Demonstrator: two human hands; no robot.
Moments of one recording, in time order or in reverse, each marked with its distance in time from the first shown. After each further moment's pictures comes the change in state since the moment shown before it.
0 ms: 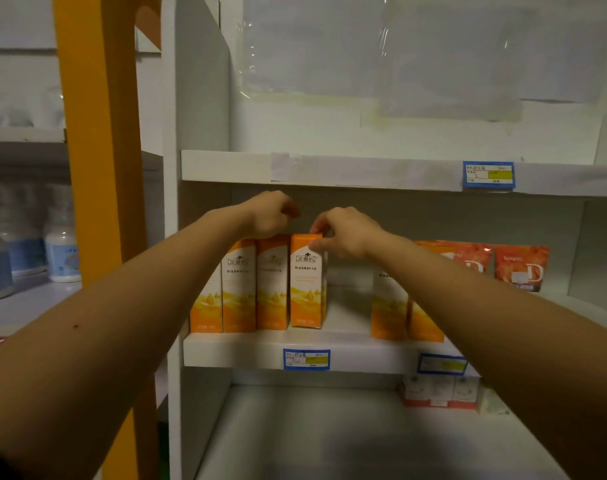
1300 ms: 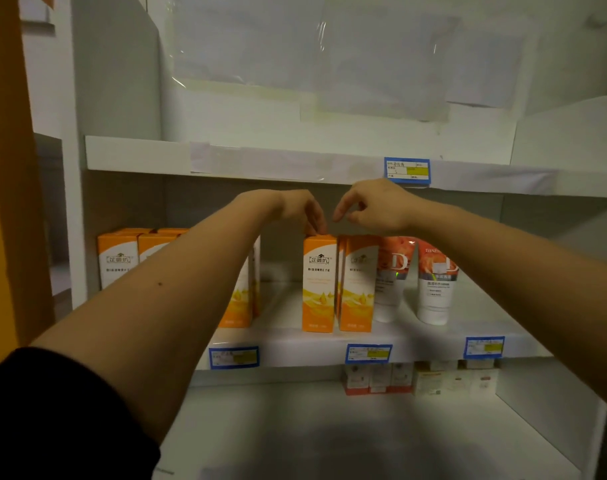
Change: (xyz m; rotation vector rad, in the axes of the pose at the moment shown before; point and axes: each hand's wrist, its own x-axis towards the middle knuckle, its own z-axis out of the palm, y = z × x) left_hand 0.041 0.116 0.023 -0.140 -0.323 0.165; right_hand -0.053 0.088 -0.072 -0.130 0.031 0.014
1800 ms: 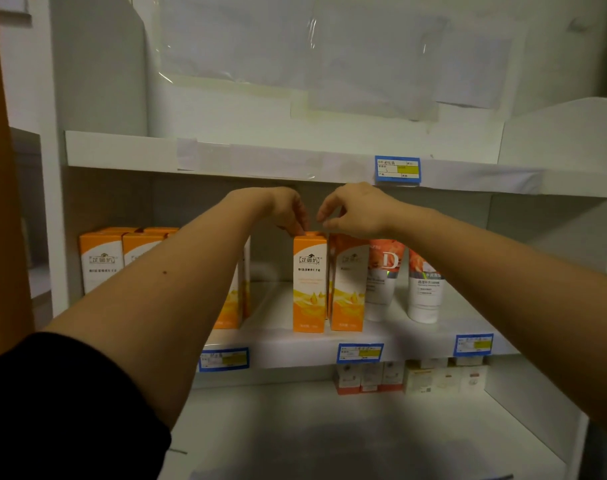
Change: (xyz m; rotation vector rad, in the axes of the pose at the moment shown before) left_hand 0.015 -0.008 0.000 0.030 0.049 -0.080; right_hand 0.004 -0.007 0.009 0.000 -0.017 0.024
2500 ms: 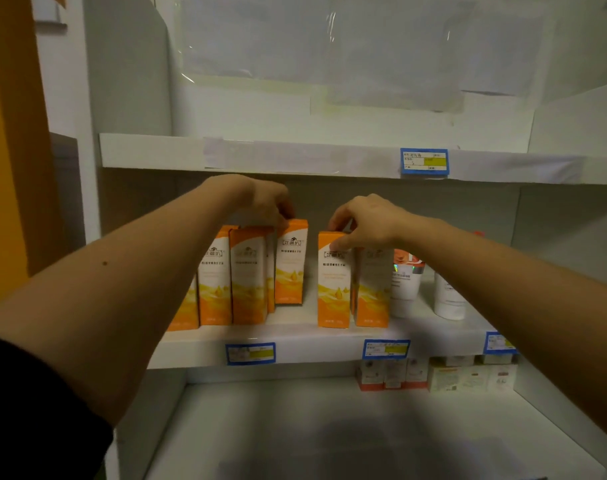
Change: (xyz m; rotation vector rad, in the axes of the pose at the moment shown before) left_hand -0.028 -0.044 -0.021 0.303 -0.072 -0.067; right_hand 0.009 -0.006 0.024 0.010 -0.103 0.017
